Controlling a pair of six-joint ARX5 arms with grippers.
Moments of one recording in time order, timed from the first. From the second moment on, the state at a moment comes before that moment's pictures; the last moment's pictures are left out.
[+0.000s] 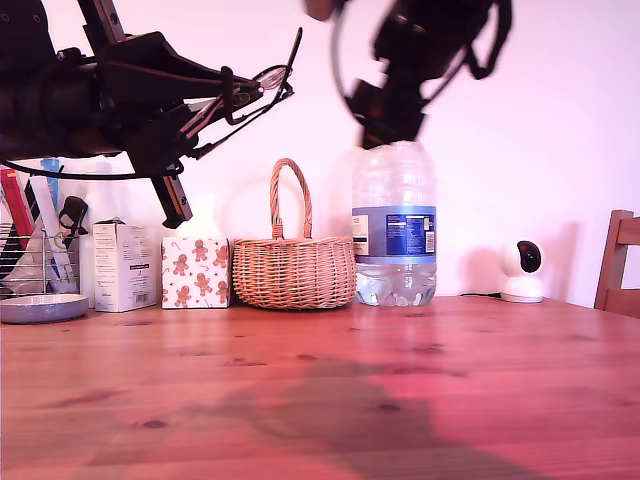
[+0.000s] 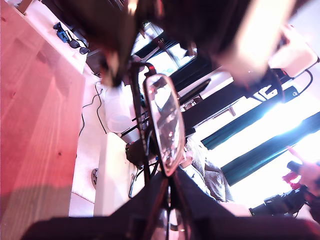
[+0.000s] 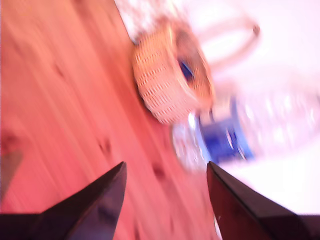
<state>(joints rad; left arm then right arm) -0.35 1.67 1.01 -0.46 1.55 0.12 0.65 1.46 1.02 0.01 0.37 -0.91</state>
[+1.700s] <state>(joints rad) -0.40 1.70 1.01 -0.44 1.06 0.13 0.19 1.04 0.62 0.13 -0.25 -0.04</state>
